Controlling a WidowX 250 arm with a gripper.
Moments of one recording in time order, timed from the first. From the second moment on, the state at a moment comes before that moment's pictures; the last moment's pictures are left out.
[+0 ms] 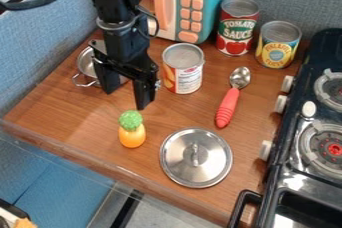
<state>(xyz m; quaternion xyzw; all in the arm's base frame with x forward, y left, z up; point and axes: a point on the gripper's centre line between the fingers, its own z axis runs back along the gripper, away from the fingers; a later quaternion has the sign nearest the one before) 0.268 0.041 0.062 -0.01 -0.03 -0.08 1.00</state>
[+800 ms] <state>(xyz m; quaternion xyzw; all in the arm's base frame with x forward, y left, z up) 0.371 0.083 0.034 -0.02 -0.02 -0.07 1.00</state>
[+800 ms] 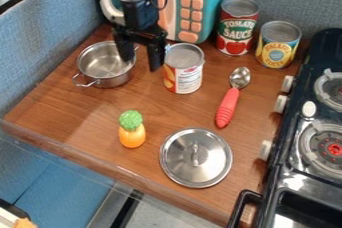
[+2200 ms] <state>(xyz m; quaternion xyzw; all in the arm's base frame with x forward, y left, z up) 0.379 0.126 0.001 0.02 0.02 0.02 1.00</state>
